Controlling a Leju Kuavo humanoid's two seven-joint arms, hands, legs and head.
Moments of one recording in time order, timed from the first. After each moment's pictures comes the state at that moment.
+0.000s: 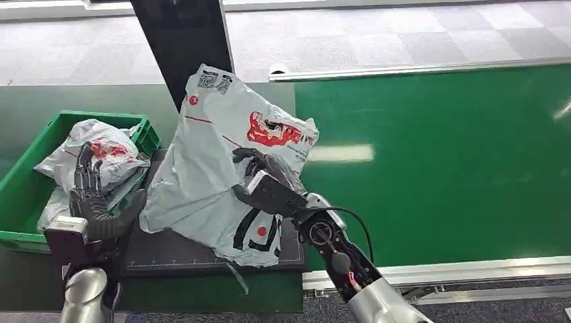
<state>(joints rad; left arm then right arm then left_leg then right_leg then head) -0.11 -0.03 0.18 -1.59 -0.29 0.15 -0.55 -0.59 0.23 0.56 -0.79 0.36 0.05 -0.38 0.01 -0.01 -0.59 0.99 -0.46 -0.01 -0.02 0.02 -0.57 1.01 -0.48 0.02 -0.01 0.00</state>
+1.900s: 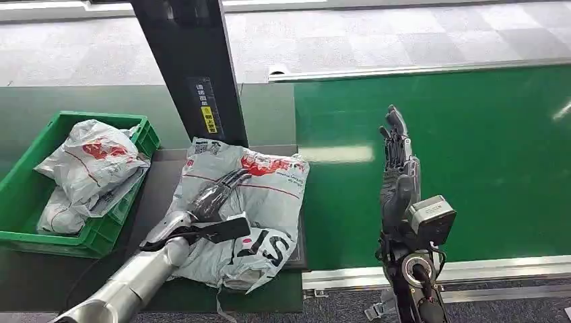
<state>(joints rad) -0.58 0.08 -0.46 -0.79 -0.87 0.17 -0.33 -0.23 0.03 0.27 -1.51 0.12 -0.04 -0.46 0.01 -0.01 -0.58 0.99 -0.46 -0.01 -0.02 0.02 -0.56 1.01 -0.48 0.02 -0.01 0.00</state>
